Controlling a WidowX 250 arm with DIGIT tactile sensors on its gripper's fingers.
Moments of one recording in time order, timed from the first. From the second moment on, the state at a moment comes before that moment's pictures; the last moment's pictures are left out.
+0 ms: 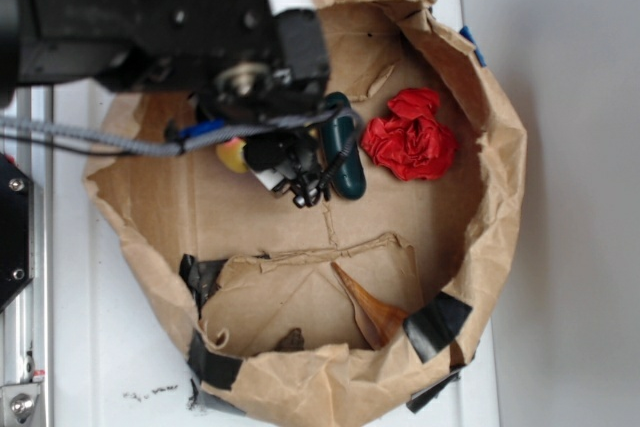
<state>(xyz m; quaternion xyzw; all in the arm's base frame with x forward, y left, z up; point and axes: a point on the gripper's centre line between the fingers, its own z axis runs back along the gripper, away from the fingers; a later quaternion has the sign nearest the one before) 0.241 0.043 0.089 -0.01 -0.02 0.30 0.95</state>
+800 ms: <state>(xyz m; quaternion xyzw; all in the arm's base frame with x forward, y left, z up) 0.266 0.028 0.169 -0.05 -0.05 0.19 0.98</state>
